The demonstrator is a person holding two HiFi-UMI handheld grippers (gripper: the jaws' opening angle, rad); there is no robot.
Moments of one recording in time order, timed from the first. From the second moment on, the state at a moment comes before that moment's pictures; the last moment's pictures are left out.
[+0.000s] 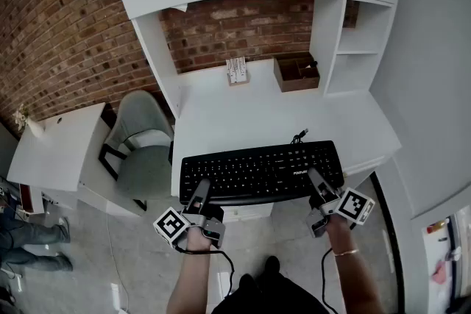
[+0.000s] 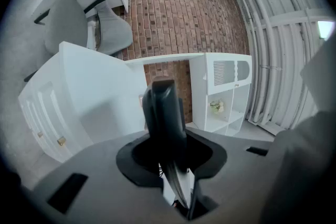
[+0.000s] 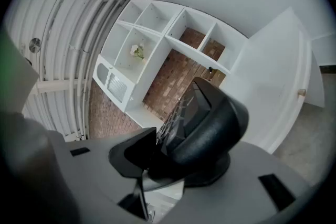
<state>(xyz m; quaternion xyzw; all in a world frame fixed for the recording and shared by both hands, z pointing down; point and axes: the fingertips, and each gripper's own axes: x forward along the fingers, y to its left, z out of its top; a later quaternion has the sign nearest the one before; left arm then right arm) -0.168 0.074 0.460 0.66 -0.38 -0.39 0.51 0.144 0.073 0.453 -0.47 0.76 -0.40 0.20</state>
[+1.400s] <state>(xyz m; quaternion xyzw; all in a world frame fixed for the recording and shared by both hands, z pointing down) -0.113 0.033 0.465 0.66 -0.38 -0.39 0.51 0.198 0.039 0.466 -0.48 0.74 -0.41 0.24</state>
